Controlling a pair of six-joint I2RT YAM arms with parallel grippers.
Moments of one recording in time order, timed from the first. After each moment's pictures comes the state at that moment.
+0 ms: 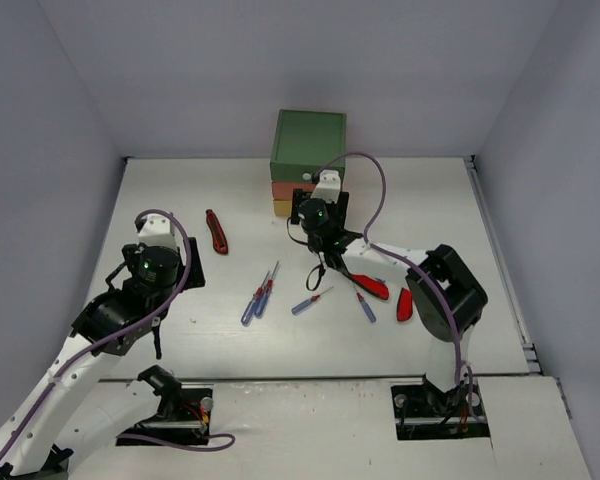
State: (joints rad) left arm -0.58 0.73 0.97 -0.84 -0.58 -0.41; right arm 0.73 1.85 1.16 0.32 0.70 0.33
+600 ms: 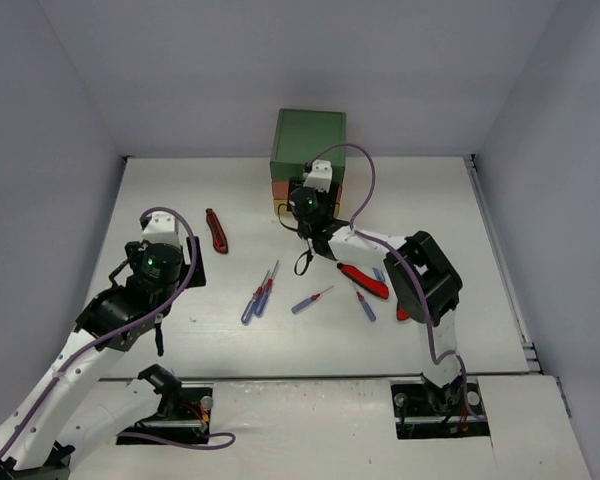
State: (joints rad) left arm -0.58 0.75 0.97 -0.84 -0.58 -0.38; right arm 0.69 2.03 1.34 0.36 0.73 0.32
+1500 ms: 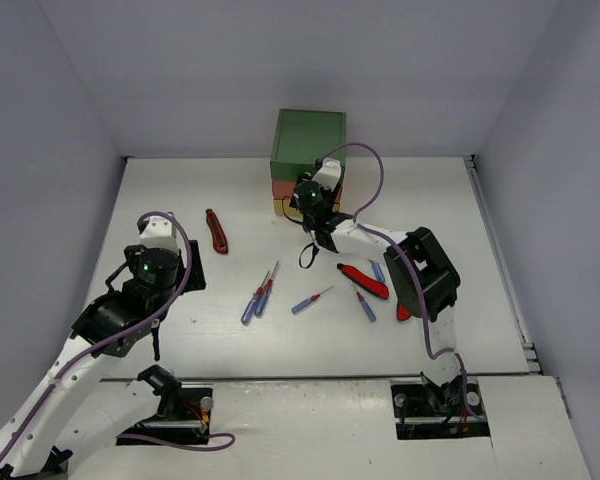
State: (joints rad) left arm -0.58 0.72 0.95 -0.83 -0.55 -0.39; right arm 0.65 2.07 1.40 0.27 0.63 0.53
